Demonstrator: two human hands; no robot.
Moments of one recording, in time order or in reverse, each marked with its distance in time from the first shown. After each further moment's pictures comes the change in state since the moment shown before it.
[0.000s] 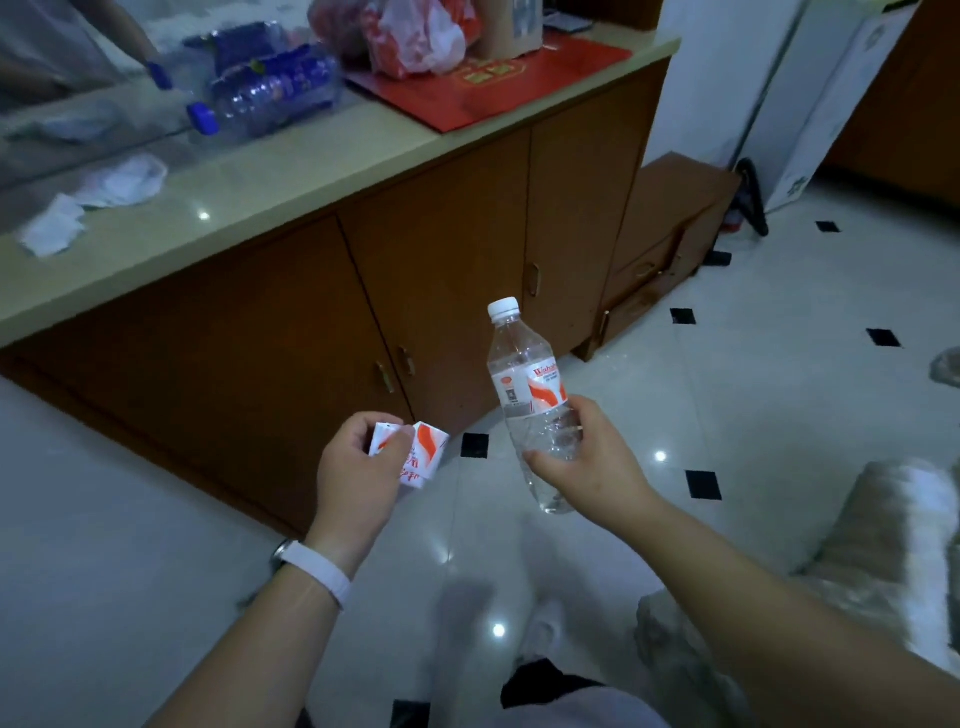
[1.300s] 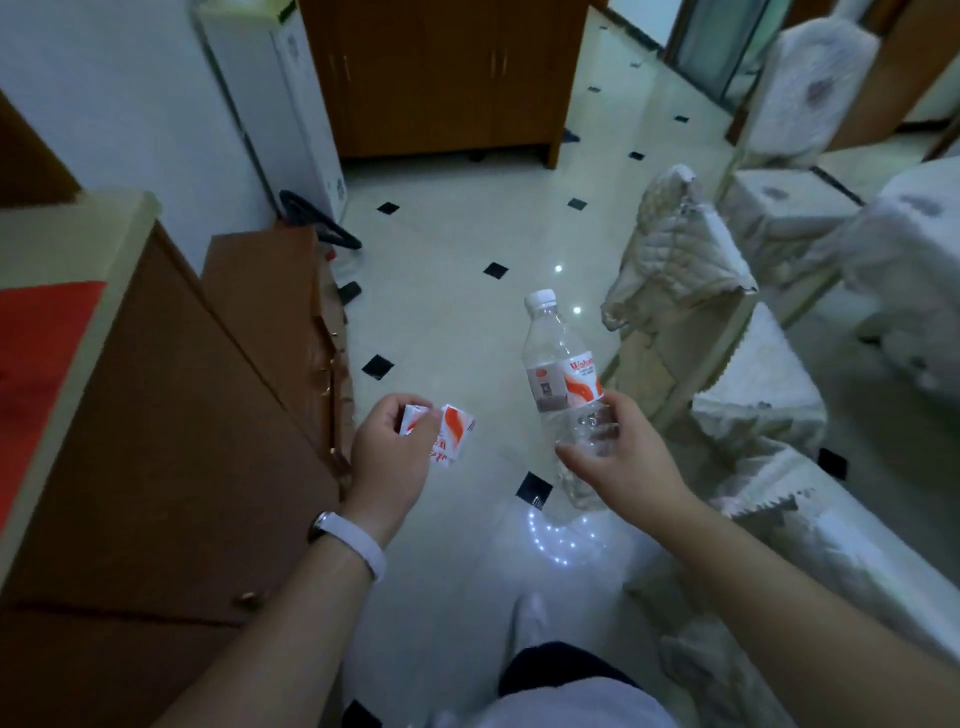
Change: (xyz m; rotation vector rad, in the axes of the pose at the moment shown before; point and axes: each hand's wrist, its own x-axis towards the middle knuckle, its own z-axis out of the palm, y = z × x) left_hand 0.349 0.215 0.492 -0.040 -1.084 0.302; right_hand 0.284 0.063 -0.237 0.040 1.019 0.593
